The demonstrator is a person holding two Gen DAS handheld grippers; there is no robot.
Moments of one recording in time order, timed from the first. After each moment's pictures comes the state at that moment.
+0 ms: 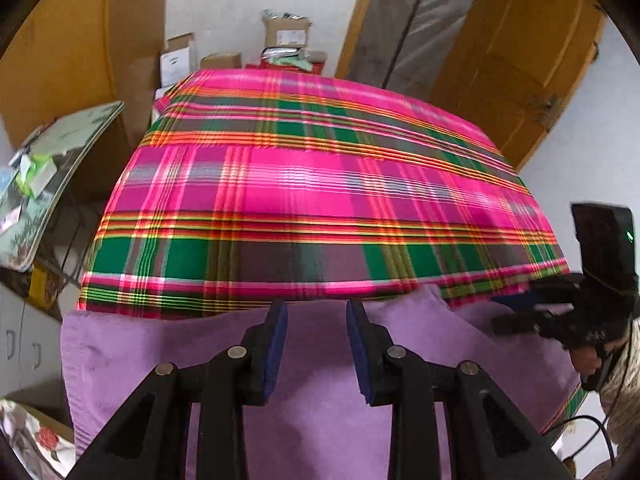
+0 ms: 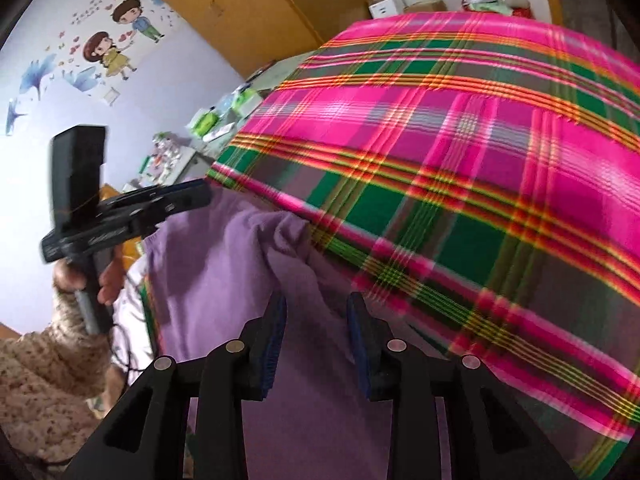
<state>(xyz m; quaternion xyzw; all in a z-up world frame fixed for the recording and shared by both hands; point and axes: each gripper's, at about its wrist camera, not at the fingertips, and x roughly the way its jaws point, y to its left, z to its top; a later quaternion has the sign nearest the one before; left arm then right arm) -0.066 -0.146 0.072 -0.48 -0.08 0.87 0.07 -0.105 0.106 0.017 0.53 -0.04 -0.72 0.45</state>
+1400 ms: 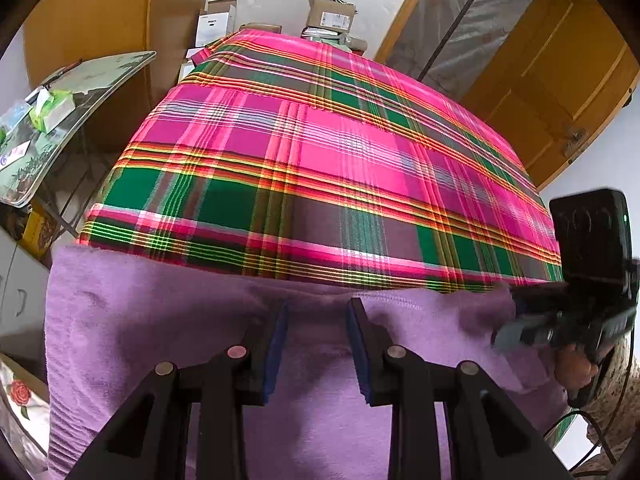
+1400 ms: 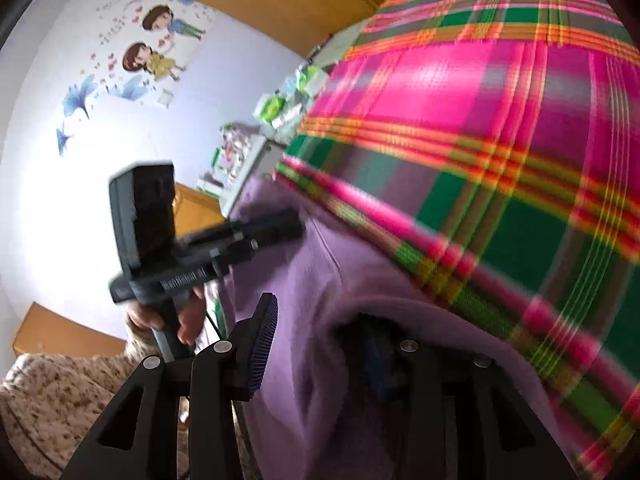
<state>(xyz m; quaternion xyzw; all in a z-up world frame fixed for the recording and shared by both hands) -0.058 -0.183 0.041 -0.50 -0.15 0.85 0.04 -0.137 0.030 -0.006 0.56 -0.14 -0.62 0.54</state>
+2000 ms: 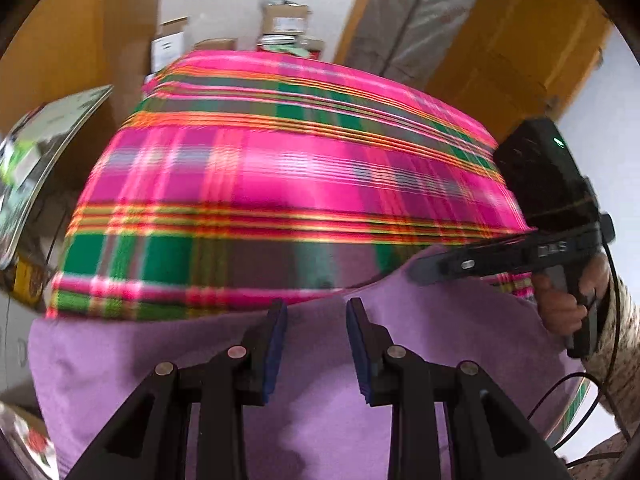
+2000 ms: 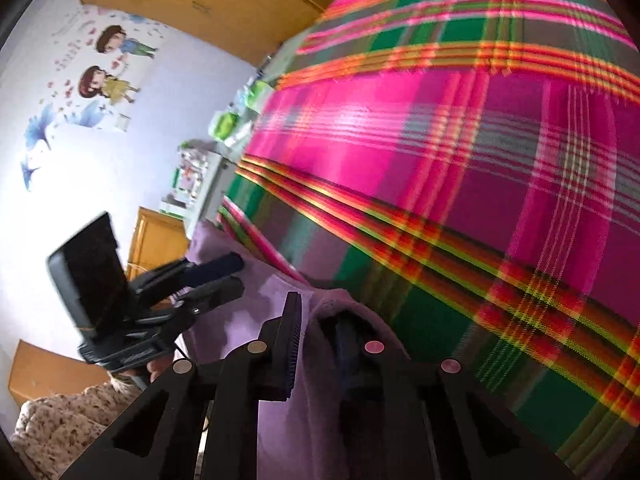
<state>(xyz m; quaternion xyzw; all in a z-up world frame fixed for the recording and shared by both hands) -0.085 -0.142 0.051 -0.49 -0.08 0.86 0.11 -0.192 0.038 -0.022 0.61 -0.11 -0.63 0.47</state>
